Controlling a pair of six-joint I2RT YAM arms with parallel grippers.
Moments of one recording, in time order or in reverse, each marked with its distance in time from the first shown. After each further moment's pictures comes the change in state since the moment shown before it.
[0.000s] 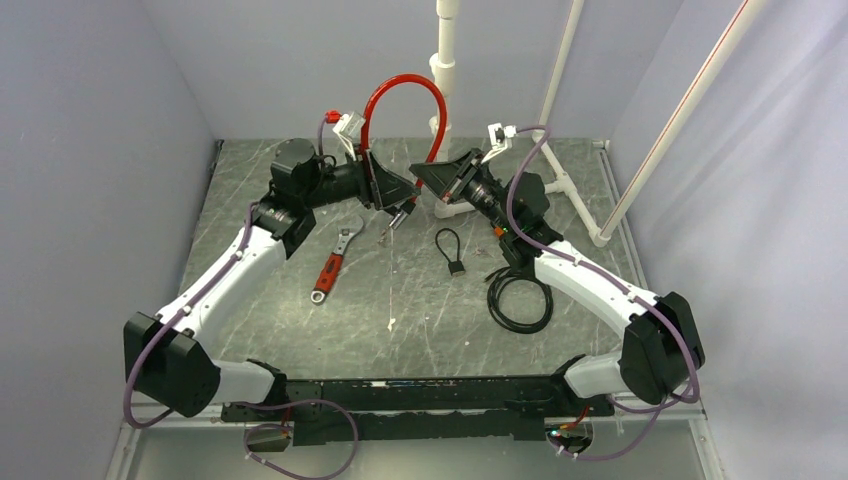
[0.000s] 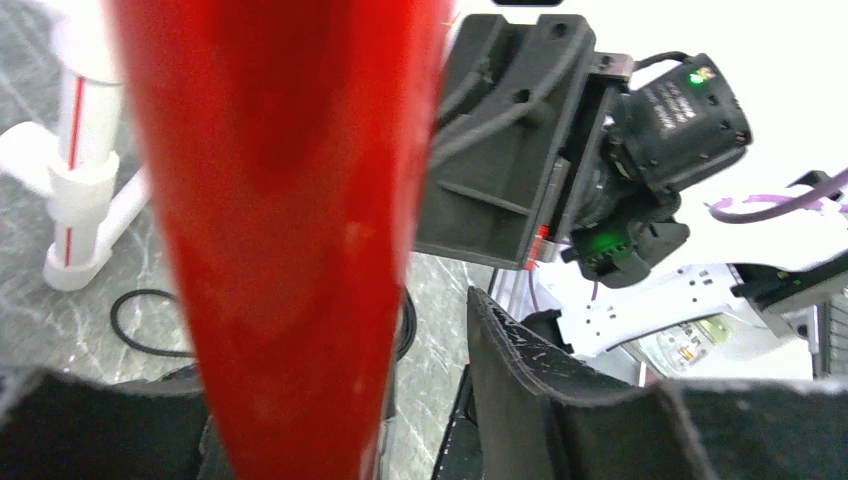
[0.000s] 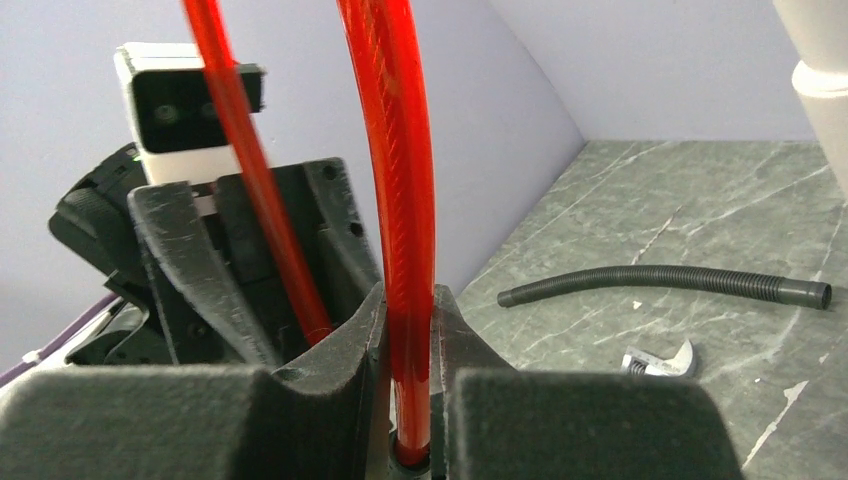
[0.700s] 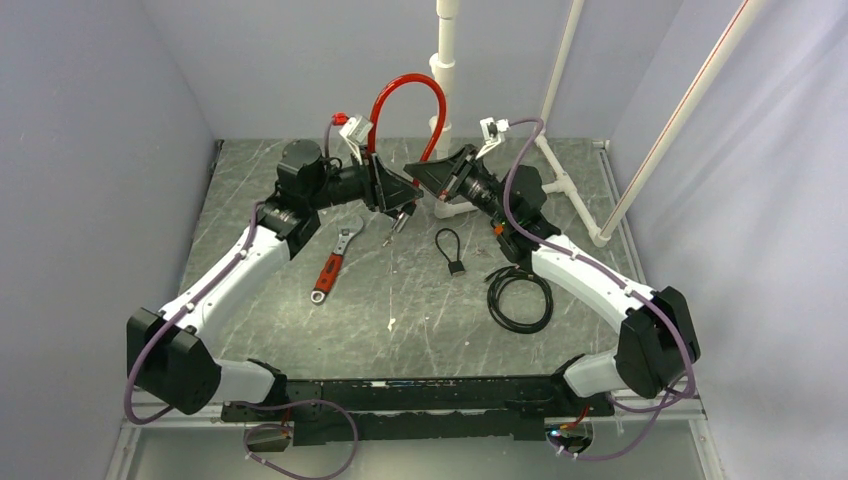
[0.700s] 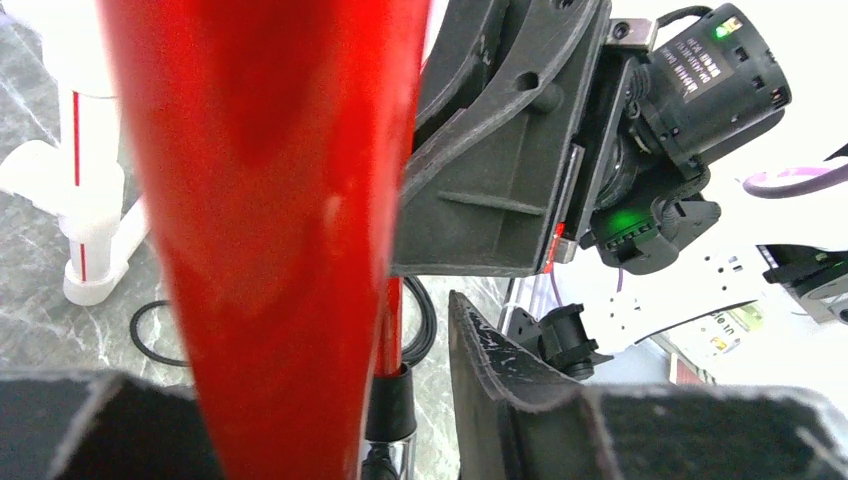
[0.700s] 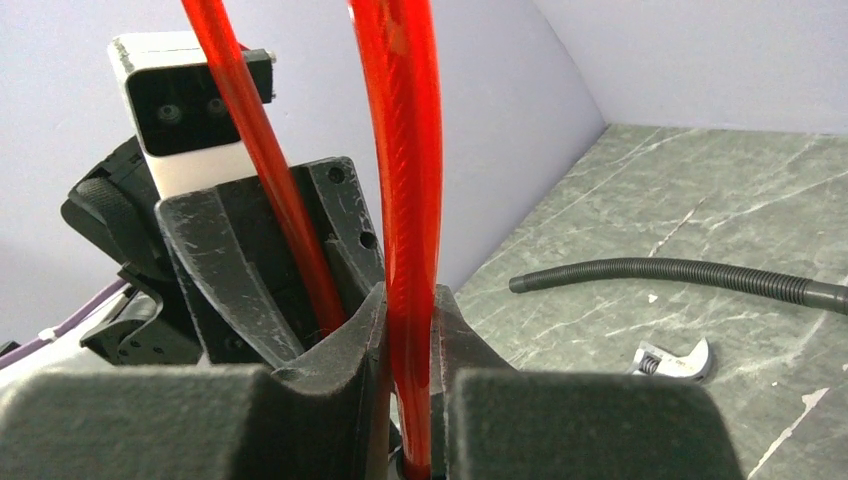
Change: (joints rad) left arm -0.026 0.013 -0.003 -0.005 -0.026 0.071; right arm 0.002 0.027 0.043 -0.021 -0.076 -0.005
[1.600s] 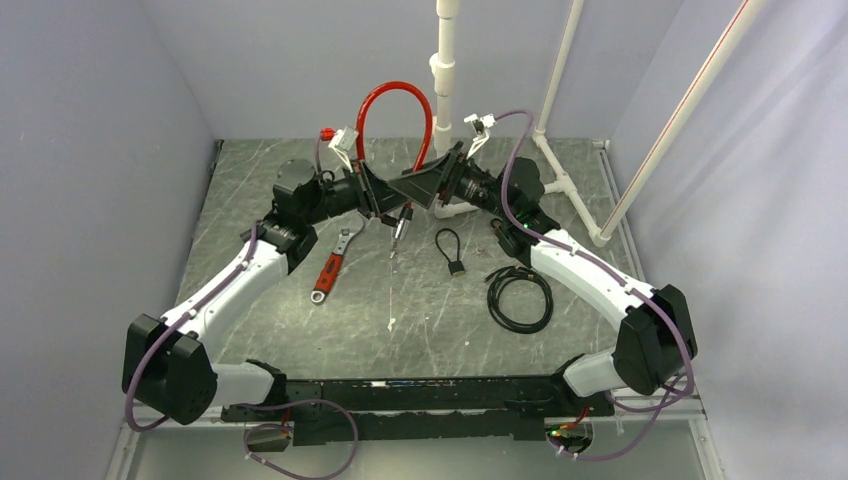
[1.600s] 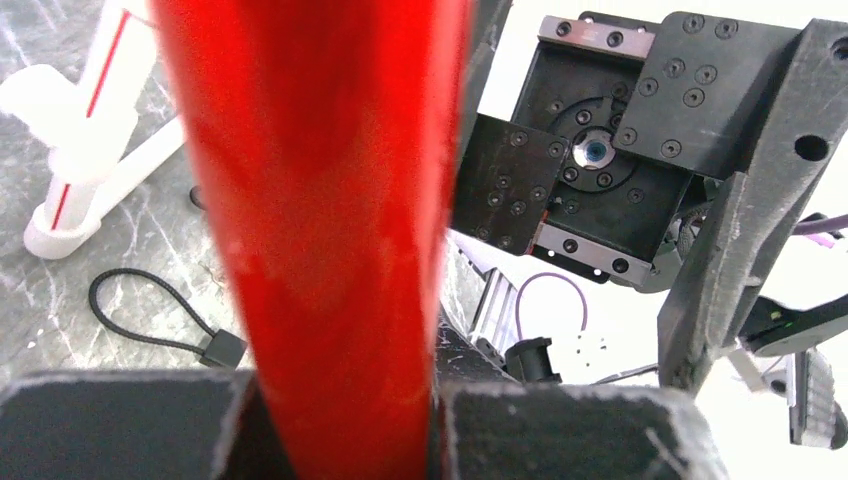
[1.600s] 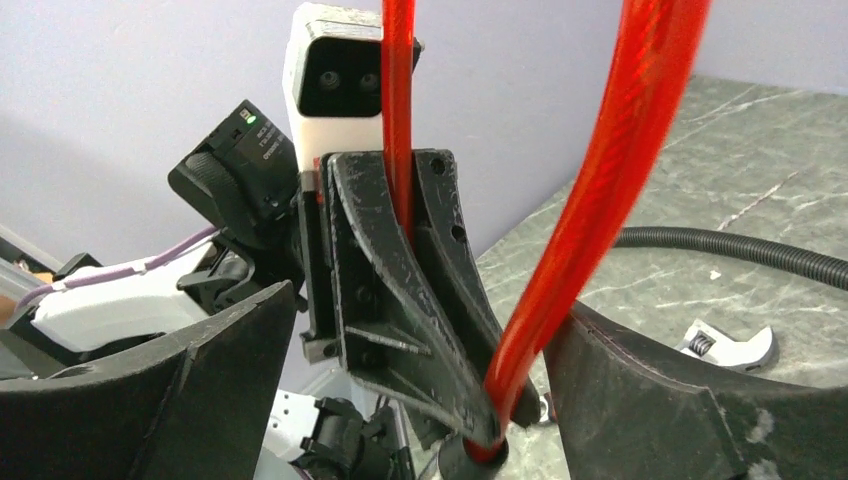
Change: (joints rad) left arm 0.026 -0.045 -0.154 0.158 -0.070 -0.185; right arm -0.005 0.025 0.071 -0.054 -0.192 -0.018
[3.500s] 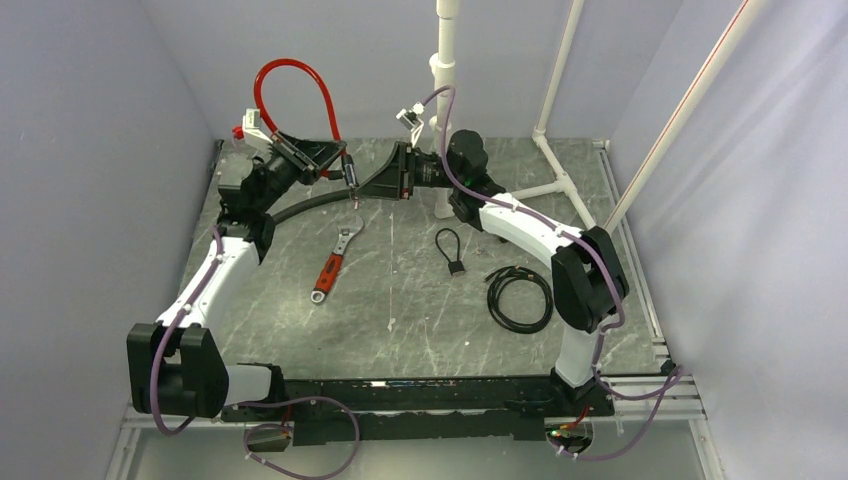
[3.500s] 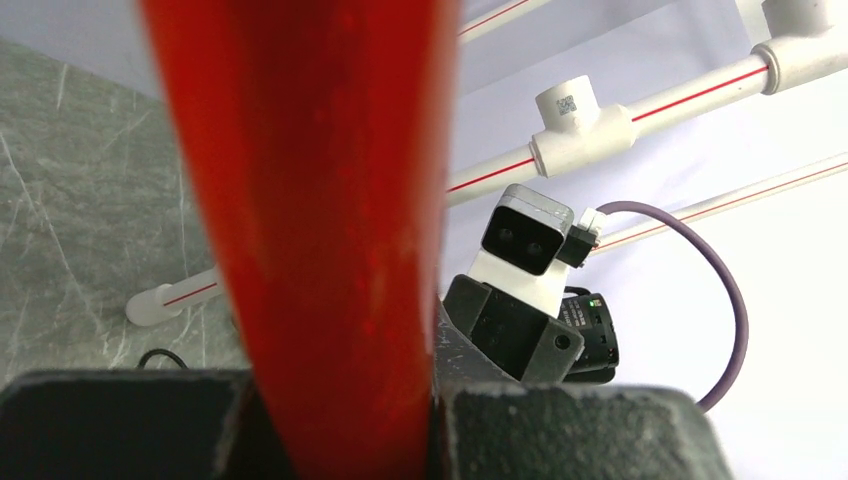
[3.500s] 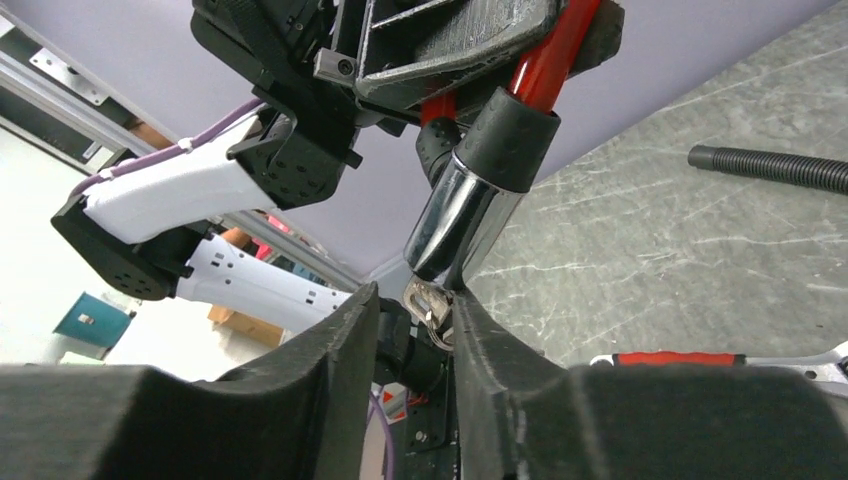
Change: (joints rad) left arm 0.356 -0.004 -0.054 0.190 -0.126 -0.490; right arm 0.034 0.434 0.346 0.046 -0.402 0.110
